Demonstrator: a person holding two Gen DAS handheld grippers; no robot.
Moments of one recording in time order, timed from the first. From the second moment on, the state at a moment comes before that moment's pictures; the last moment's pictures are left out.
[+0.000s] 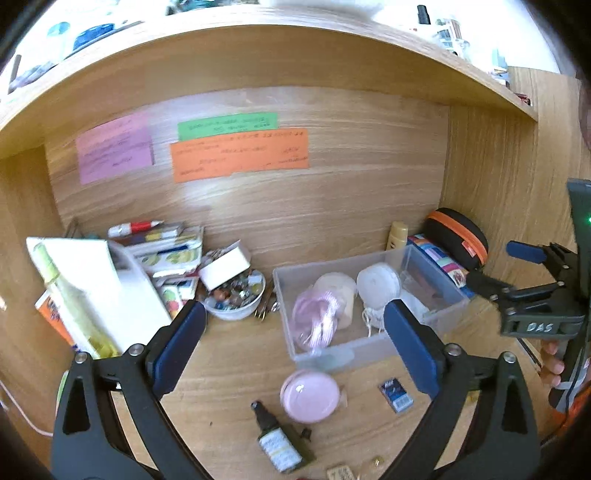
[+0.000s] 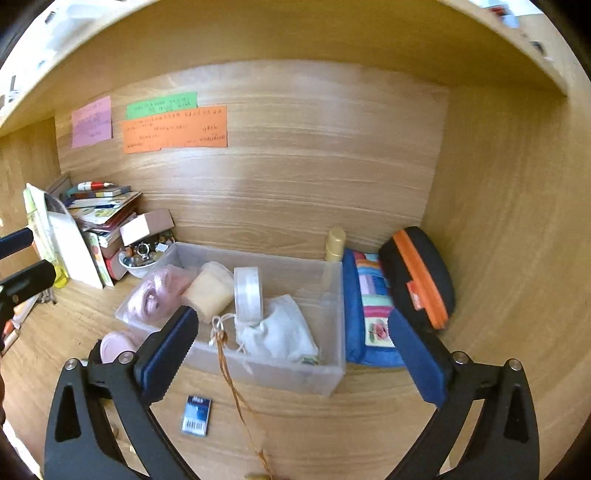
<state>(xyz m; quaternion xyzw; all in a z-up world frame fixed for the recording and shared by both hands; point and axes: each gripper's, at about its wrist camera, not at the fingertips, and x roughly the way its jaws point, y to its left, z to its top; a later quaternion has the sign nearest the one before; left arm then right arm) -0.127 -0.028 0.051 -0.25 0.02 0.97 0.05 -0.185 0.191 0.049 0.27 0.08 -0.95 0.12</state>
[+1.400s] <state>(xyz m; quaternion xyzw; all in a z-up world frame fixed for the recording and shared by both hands) -0.131 -0.044 -0.082 -0.42 -0.01 0.91 0.03 -0.138 0.207 -0.081 0.43 0.14 -0.88 0.16</state>
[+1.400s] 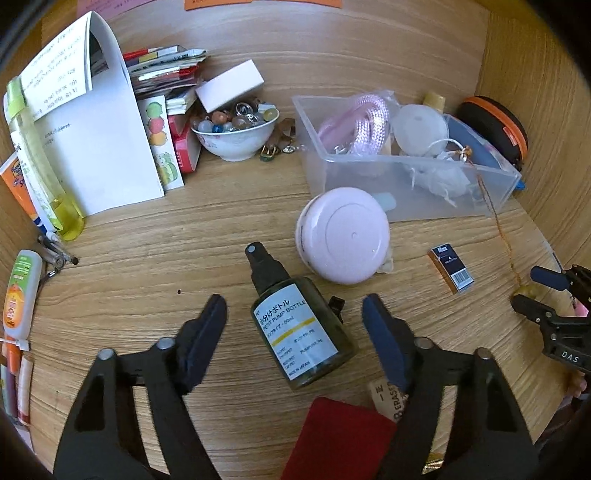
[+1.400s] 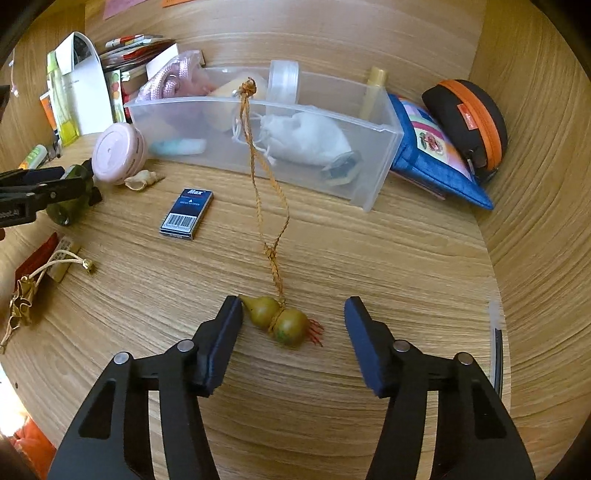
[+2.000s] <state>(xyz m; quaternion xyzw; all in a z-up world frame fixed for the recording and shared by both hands) -0.127 -0.053 -0.080 -0.41 0.00 0.91 0.02 -0.134 0.202 -0.072 0.41 0.13 -0.88 0.18</state>
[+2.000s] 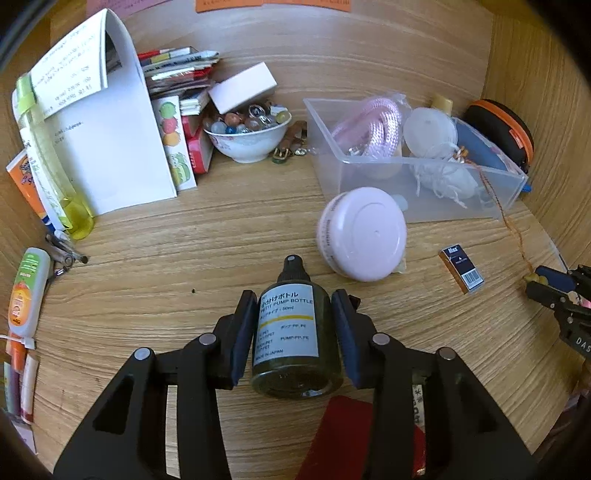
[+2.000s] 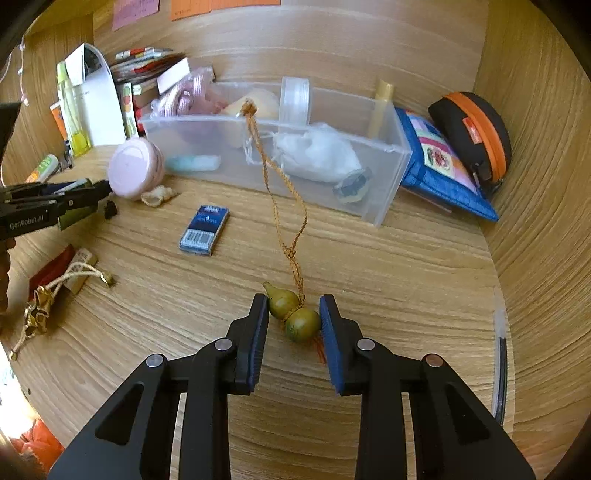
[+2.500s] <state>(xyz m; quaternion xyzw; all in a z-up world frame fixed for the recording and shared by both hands) -0.116 -0.042 -0.030 -0.33 -0.01 0.95 0.01 -0.137 0.195 -0.028 0.36 0.11 -0.90 0.20</state>
